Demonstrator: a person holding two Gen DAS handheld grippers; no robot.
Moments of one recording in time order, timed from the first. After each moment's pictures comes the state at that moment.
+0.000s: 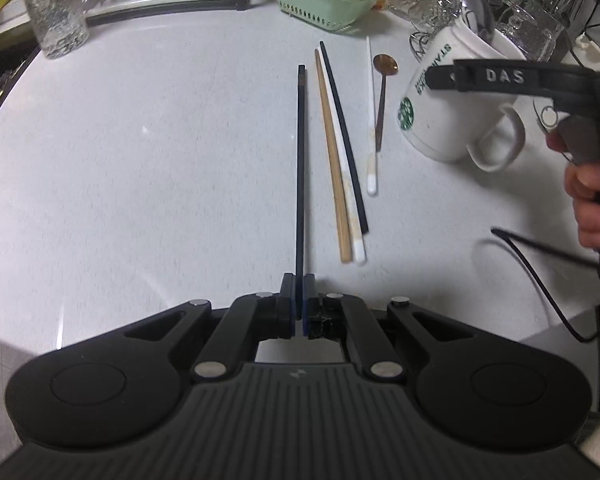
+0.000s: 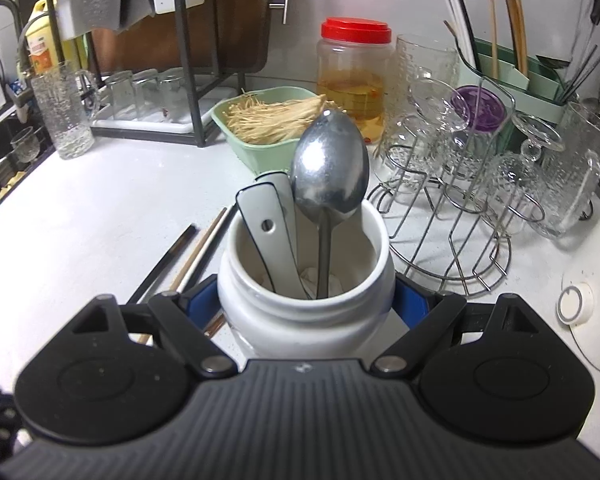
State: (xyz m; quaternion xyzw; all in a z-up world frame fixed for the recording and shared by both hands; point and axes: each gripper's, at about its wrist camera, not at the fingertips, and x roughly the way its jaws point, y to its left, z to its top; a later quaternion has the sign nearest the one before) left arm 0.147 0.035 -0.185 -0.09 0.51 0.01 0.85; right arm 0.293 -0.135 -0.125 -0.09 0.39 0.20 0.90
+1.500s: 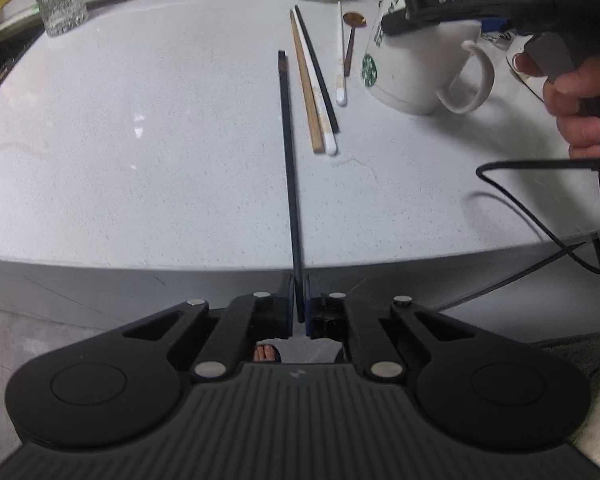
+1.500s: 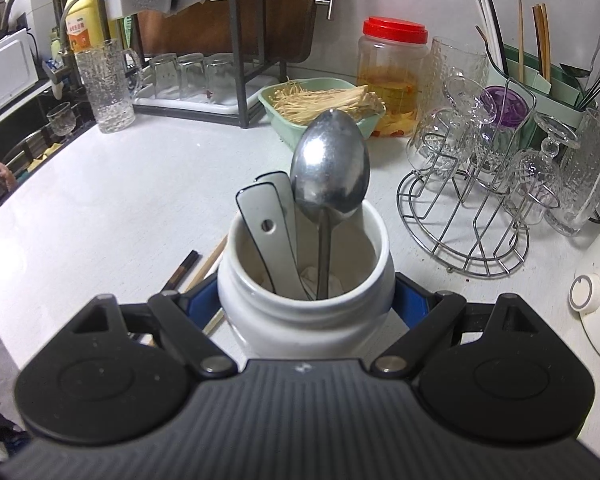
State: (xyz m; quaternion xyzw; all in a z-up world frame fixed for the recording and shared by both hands) left arm 0.083 0.017 -0.202 -0.06 0.50 0.00 0.86; right arm 0.255 -0.129 -0.122 -0.11 0.39 0.24 0.88
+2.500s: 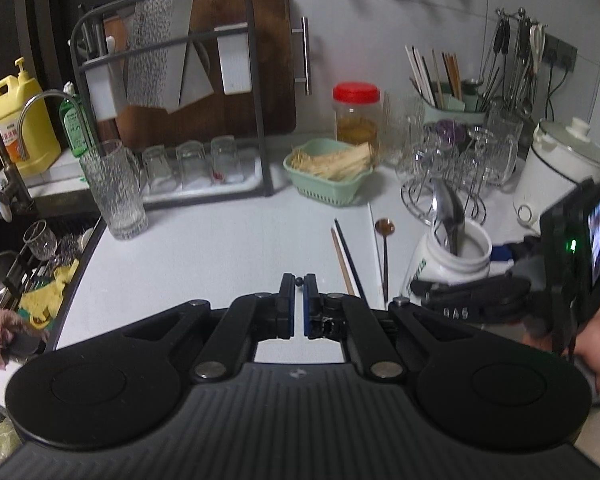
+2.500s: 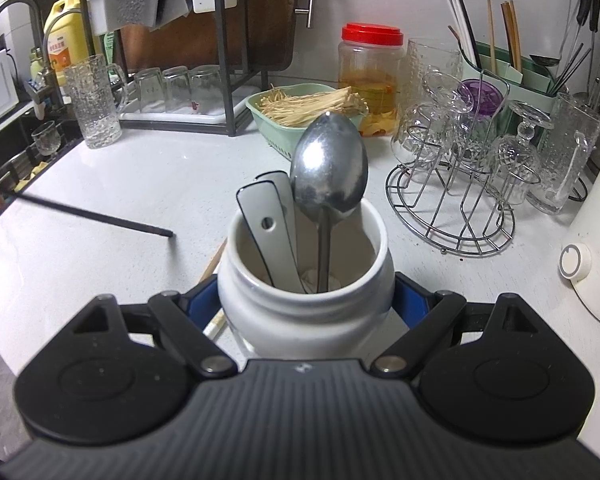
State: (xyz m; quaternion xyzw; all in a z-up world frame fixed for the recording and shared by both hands) left arm 0.121 0.052 -0.049 0.01 0.32 0.03 0.95; right arm 0.233 -0.125 -0.123 -0.08 0.37 0.19 0.90
